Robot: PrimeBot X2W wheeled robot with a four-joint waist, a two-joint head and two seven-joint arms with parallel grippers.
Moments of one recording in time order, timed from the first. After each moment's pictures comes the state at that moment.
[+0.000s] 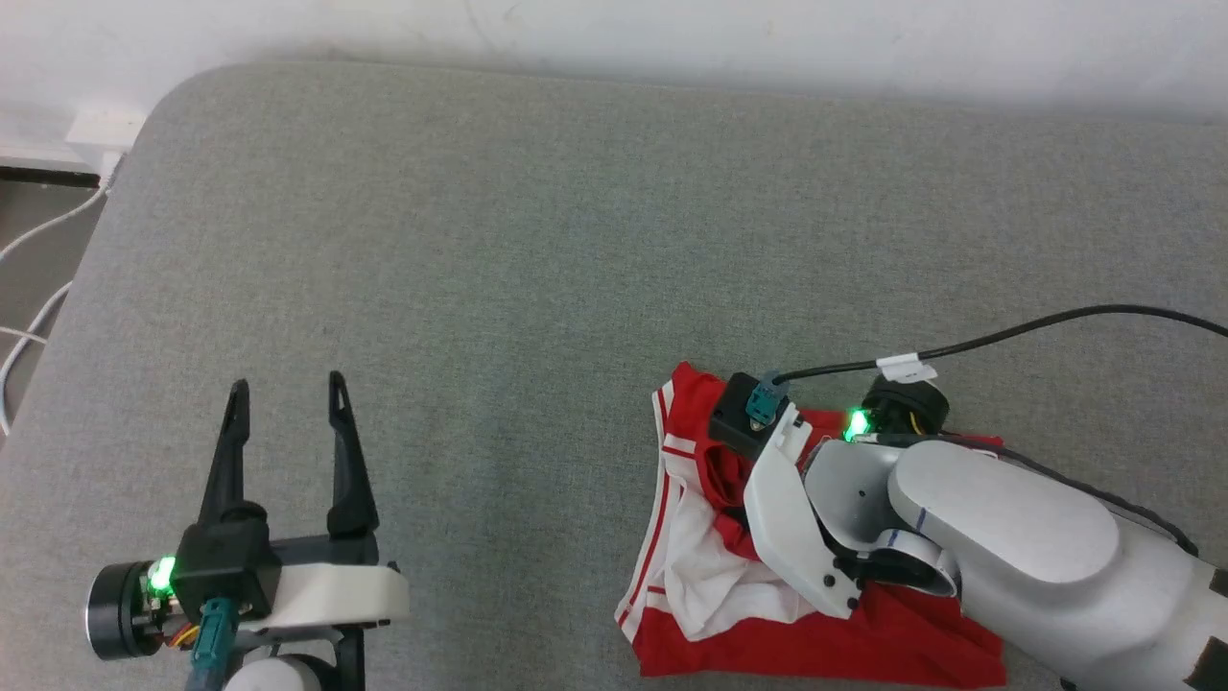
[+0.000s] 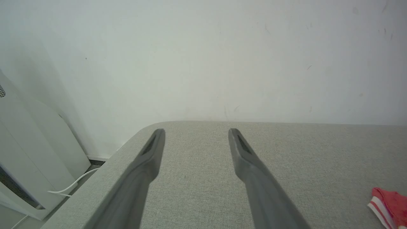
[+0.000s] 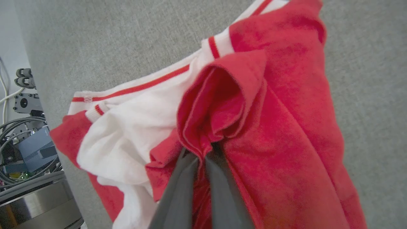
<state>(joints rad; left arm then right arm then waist) 0.00 0.07 0.00 -0.09 -0.01 0.13 -0.26 -0.82 -0.43 1.22 0.33 0.85 0.13 0.61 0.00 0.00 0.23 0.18</state>
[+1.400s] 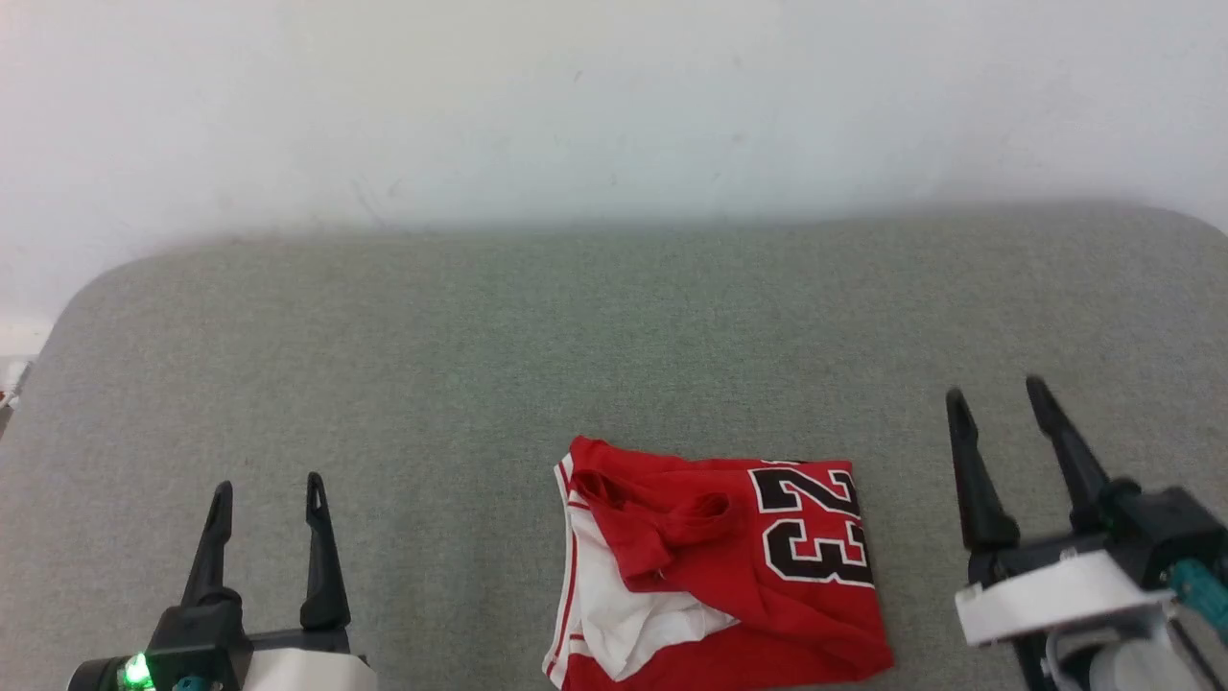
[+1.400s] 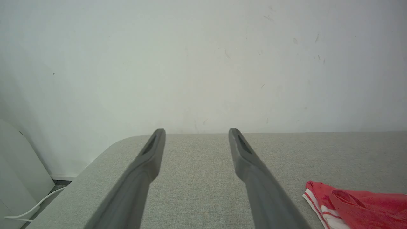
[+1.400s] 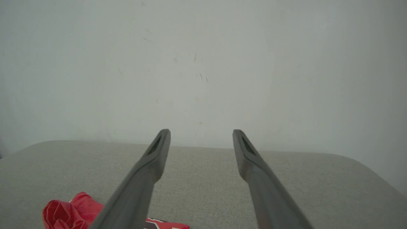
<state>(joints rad) 0.14 0.08 0.07 -0.08 -0.03 0.08 -0.26 -0.05 -0.12 0.03 0.06 0.16 0.13 -0.26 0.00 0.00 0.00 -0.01</state>
